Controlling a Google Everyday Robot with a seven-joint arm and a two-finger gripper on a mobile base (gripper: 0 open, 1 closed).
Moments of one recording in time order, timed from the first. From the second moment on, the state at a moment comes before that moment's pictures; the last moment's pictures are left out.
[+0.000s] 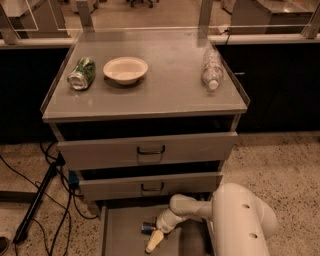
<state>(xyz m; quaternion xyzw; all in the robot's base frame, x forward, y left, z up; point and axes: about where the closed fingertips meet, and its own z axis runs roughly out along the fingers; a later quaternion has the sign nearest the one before) 0.508 0.028 0.119 -0.54 0.78 0.29 0.10</state>
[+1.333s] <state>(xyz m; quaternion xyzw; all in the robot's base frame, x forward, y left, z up) 0.507 0.028 0.119 -0.54 0.78 0.29 0.10</state>
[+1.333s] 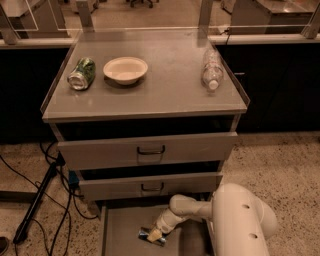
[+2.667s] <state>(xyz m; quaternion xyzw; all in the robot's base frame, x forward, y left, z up) 0.476 0.003 0.219 -0.53 0.79 0.27 0.11</state>
